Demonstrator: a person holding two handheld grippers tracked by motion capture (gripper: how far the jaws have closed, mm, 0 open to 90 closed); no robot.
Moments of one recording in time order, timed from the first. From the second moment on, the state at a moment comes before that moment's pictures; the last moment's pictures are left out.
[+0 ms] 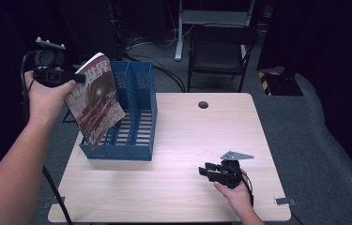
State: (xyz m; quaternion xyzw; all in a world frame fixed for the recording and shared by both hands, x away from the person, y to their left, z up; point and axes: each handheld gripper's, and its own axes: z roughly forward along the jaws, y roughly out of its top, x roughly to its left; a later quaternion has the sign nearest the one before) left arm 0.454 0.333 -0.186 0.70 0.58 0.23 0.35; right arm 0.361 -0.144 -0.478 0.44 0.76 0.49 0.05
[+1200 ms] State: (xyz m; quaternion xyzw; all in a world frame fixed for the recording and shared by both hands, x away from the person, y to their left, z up) left arm 0.490 0.316 -0.193 0.66 0.61 0.26 0.36; right arm 0.362 -0.145 -0.478 0.43 0.76 0.49 0.05
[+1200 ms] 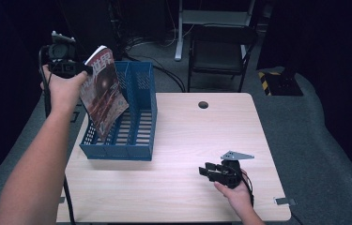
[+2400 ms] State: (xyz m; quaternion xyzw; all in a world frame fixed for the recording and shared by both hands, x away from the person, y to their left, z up) left arm 0.507 0.317 -0.253 0.64 0.63 0.25 0.36; right arm 0.362 -0.144 -0.478 0.43 0.76 0.49 0.05
